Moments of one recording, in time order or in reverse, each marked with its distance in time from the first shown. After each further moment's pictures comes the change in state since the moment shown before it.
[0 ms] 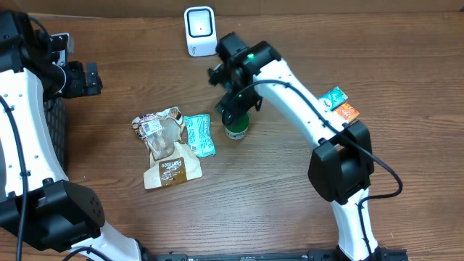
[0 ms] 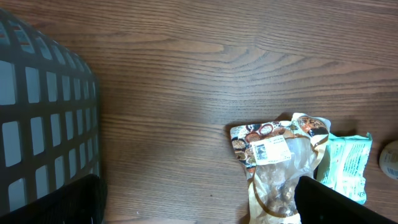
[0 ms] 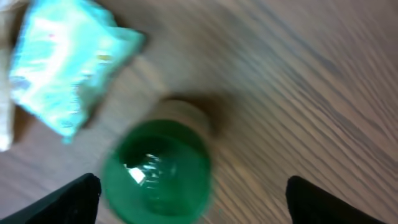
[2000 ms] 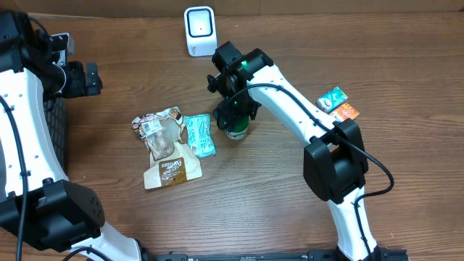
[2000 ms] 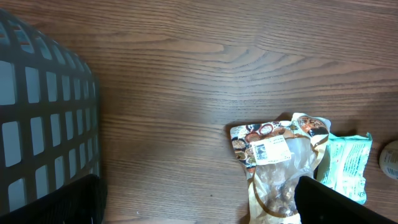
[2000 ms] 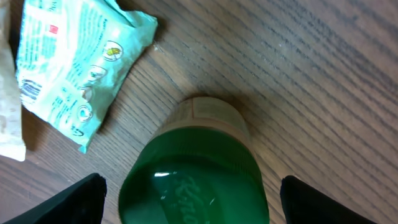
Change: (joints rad) left arm 0.000 0.000 0.000 0.000 0.000 0.000; right arm 0.035 0.032 -0.055 0.018 -0.044 0.093
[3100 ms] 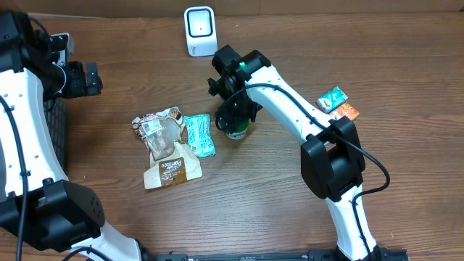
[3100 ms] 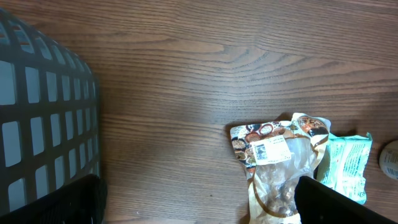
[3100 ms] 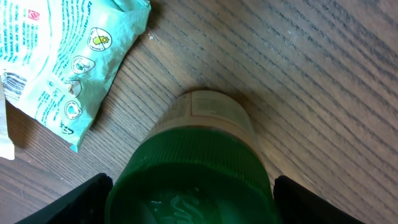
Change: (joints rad) left arm 0.000 0.000 0.000 0.000 0.000 0.000; right arm 0.000 0.021 0.000 -0.016 0.000 0.000
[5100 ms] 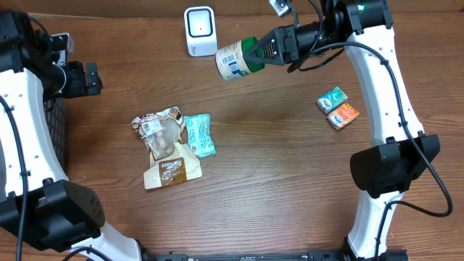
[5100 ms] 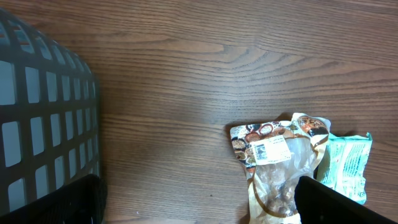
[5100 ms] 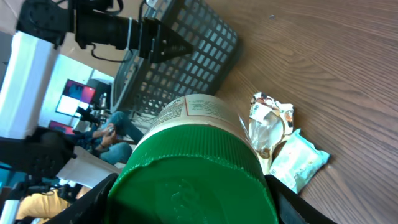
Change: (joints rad) left arm 0.000 0.000 0.000 0.000 0.000 0.000; right arm -0.403 -0.151 0.303 -0.151 -1.088 -0.079
